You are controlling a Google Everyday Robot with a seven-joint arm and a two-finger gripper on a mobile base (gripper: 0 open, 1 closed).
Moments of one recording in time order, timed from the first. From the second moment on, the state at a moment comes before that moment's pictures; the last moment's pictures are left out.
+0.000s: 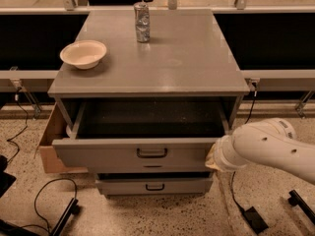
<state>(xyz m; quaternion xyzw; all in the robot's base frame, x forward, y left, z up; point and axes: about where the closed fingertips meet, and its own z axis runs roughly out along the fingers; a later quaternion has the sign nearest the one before) 0.505 -0.183 0.616 -0.65 0.73 -0.05 0.21</state>
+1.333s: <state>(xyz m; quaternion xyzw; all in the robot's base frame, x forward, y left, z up) 0.543 -0.188 0.621 -0.64 0.73 -0.05 0.23</state>
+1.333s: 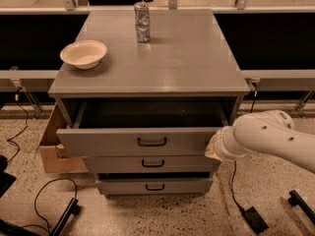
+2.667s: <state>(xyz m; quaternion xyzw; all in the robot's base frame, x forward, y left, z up) 0.542 -0.186 0.620 -0.64 0.73 -0.05 0.23</state>
